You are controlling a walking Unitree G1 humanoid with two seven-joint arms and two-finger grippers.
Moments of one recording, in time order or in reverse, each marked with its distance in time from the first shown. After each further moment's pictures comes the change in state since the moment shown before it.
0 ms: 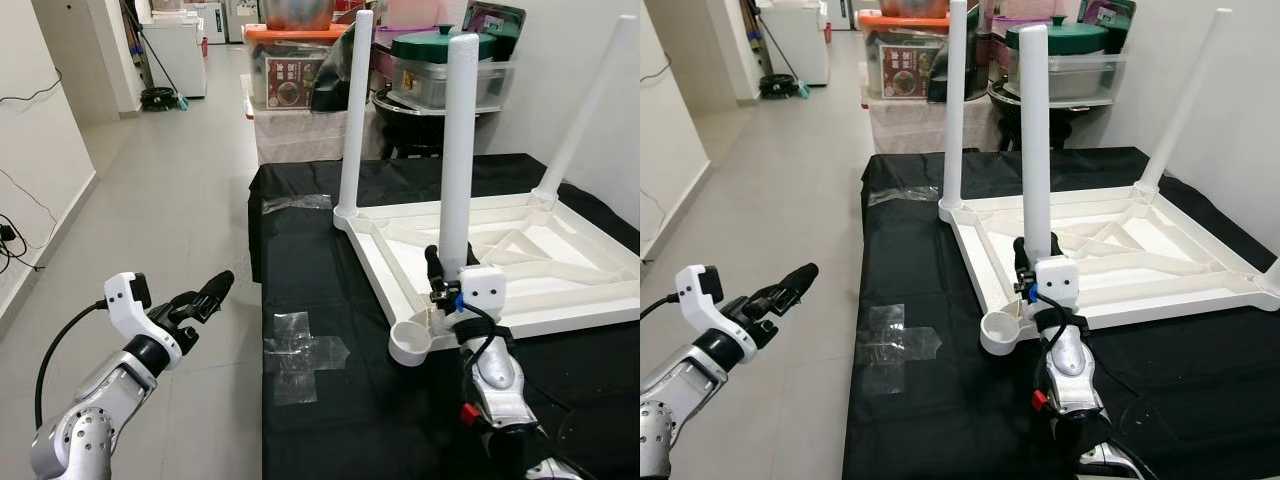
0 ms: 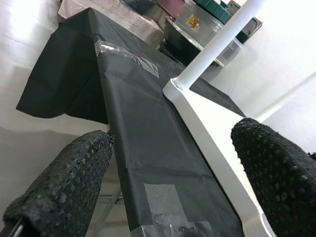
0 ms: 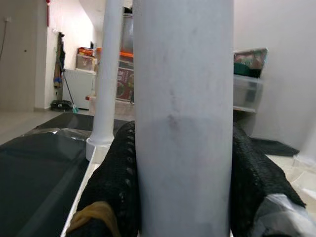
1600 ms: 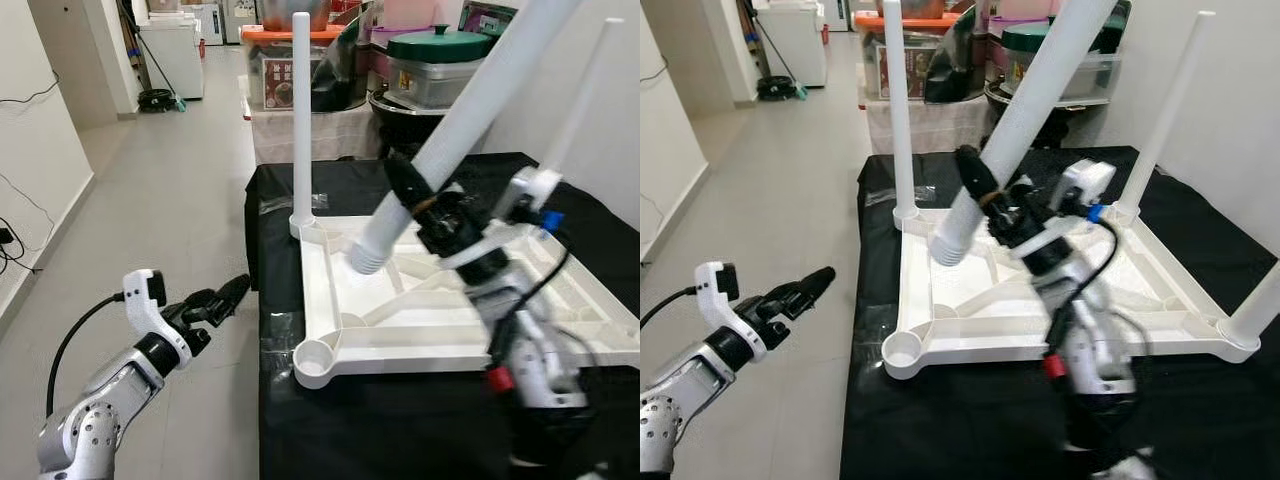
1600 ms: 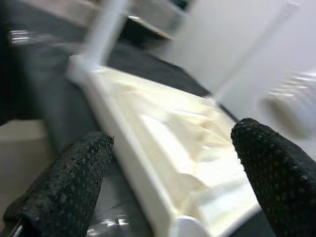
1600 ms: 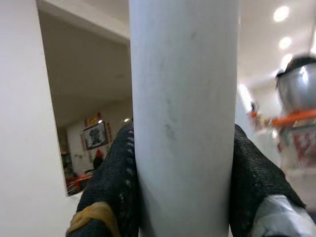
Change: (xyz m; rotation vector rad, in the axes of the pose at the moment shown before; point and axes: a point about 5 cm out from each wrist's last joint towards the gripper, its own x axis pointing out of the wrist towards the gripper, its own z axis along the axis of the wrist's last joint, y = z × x) left arm 0.007 -0.025 -0.003 0.098 0.088 -0.262; right arm 0.022 0.063 0.138 0.729 -0.271 0.586
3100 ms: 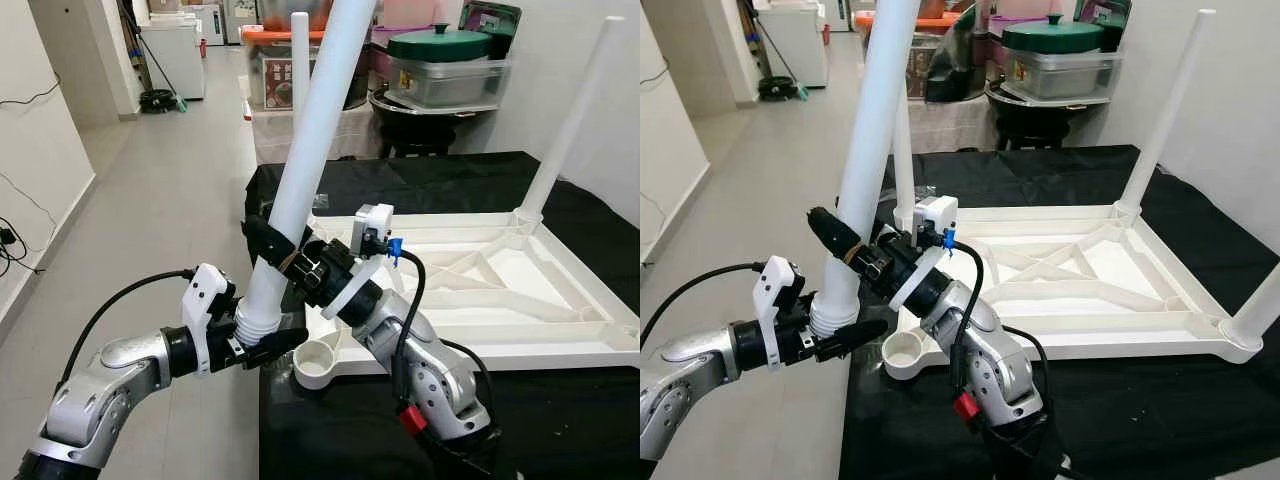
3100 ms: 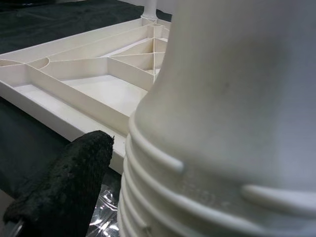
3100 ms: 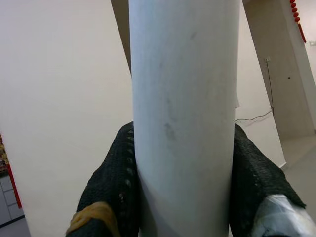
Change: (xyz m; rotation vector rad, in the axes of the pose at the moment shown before) left arm 0.012 -0.025 -0.009 0.453 0.321 -0.365; right arm 0.014 0.076 -0.060 0.193 0.248 0.267
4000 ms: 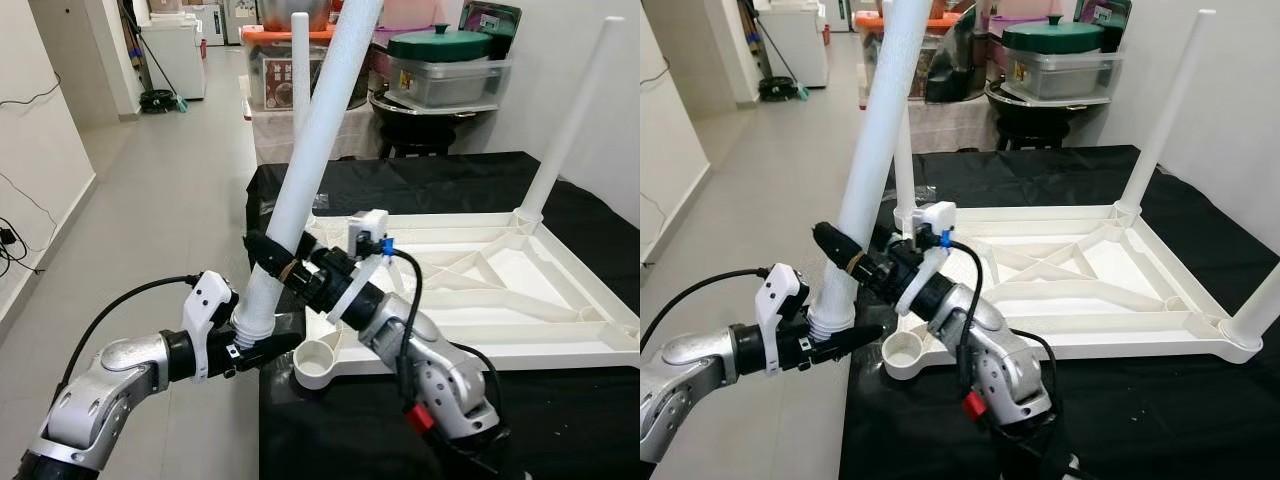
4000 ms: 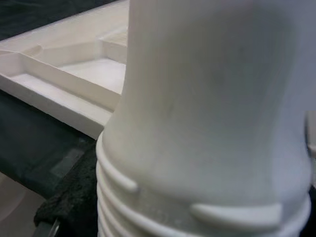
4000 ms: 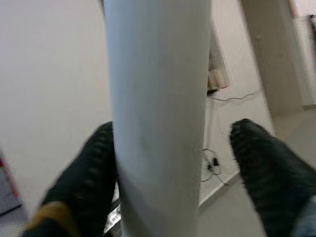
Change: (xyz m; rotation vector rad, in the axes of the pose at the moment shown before) left arm -0.009 0.001 -0.006 0.075 0.083 -0.025; right arm -0.013 -0.012 0.000 0.018 0.097 -0.029
